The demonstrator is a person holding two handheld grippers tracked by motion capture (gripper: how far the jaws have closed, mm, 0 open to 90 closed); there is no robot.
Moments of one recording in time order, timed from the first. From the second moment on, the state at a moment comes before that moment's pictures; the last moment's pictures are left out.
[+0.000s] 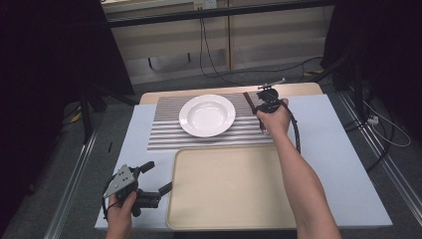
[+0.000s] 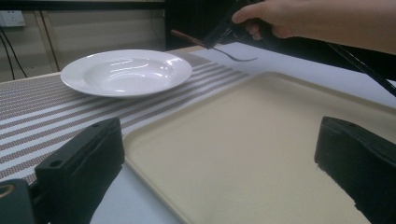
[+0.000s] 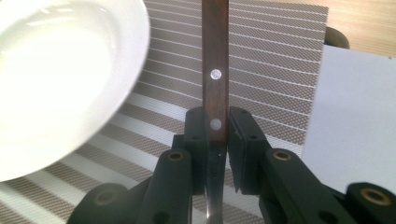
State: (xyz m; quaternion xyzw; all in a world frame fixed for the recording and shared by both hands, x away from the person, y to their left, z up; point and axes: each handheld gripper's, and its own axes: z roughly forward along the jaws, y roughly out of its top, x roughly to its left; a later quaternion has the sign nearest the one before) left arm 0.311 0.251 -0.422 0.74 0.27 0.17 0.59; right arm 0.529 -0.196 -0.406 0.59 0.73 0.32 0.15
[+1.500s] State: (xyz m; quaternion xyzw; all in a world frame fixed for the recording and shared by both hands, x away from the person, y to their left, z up) left arm 0.322 0.214 -0.398 0.73 0.30 0.16 0.59; right arm 0.435 -0.190 -0.375 0.50 0.71 0.47 0.16
